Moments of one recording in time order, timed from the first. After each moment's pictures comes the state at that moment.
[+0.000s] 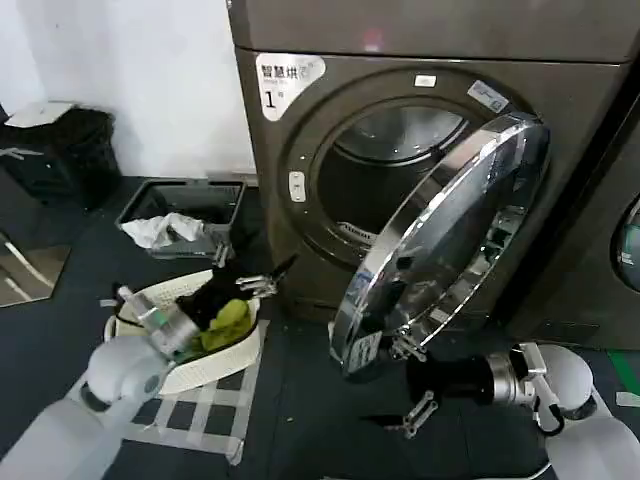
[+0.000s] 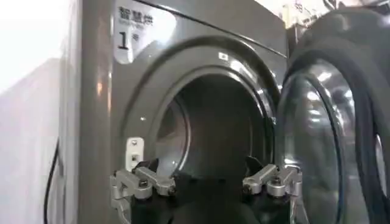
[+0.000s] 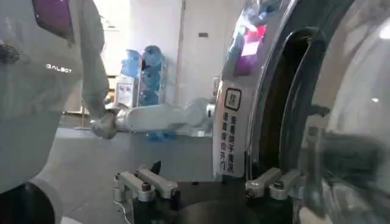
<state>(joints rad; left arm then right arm) 0.94 -0.86 -0.17 -1.97 -0.73 0.03 0.28 -1.21 0.97 0.63 1.91 0.64 -0.03 -1.33</state>
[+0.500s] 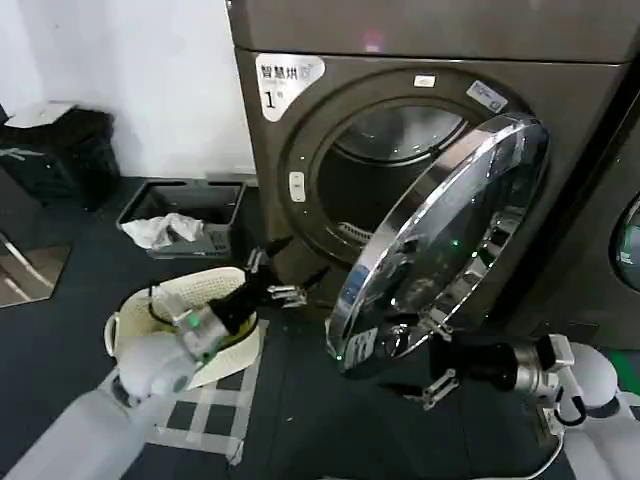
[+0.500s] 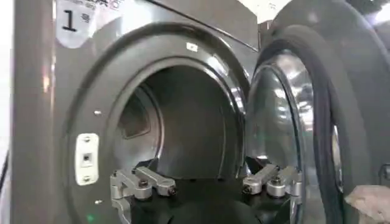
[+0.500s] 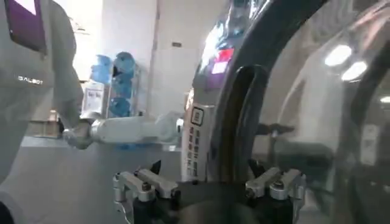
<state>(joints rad) 0.86 -0.88 -0.03 -1.95 -0.73 0.03 0.28 -1.23 0.97 0.73 1.86 0.66 -0.02 -1.33</state>
